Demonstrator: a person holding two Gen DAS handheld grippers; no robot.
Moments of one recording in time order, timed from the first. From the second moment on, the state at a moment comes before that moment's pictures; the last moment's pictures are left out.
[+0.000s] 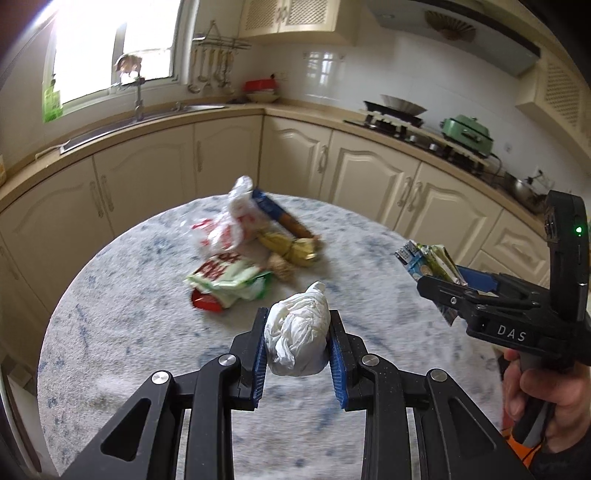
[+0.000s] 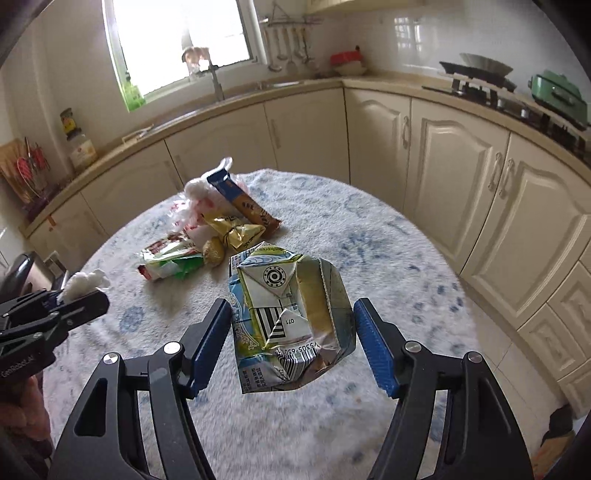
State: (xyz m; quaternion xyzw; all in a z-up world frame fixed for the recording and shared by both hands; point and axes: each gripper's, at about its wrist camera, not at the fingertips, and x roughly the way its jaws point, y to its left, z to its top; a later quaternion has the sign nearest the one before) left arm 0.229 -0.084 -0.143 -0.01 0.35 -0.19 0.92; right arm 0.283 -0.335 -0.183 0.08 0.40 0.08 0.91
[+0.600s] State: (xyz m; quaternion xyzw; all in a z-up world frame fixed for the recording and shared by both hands) left arm 0.211 -0.273 -0.115 0.05 0.33 -0.33 0.88; right arm 0.157 -0.488 -0.141 0.15 0.34 -0.05 0.93
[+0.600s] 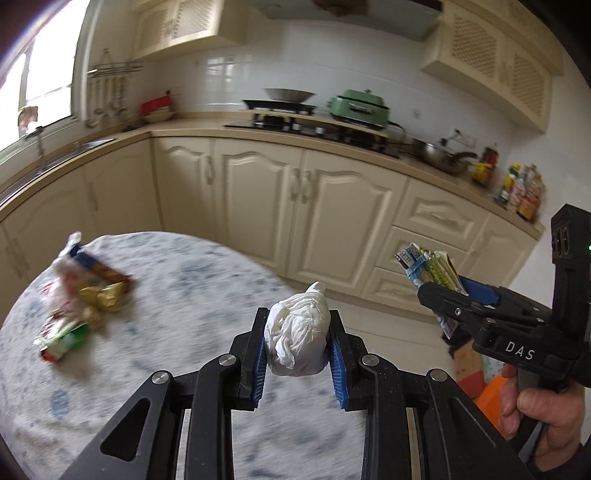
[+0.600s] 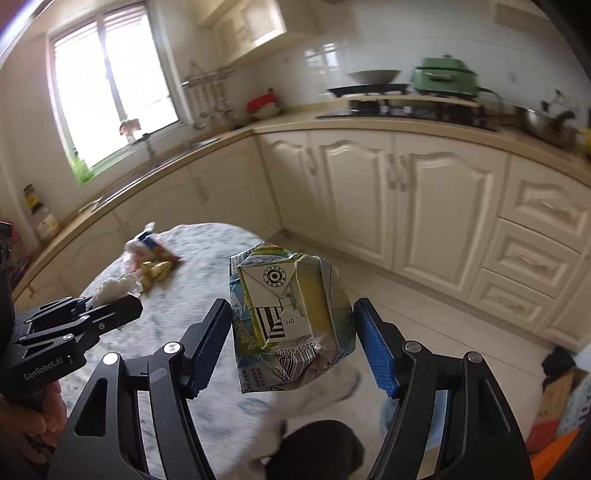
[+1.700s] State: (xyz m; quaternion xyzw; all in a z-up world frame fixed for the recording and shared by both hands) left arm 0.345 -0.668 -0.297 0.20 0.51 -0.37 0.75; right arm 0.066 -0.747 -0.374 0.40 0.43 -0.21 0.78
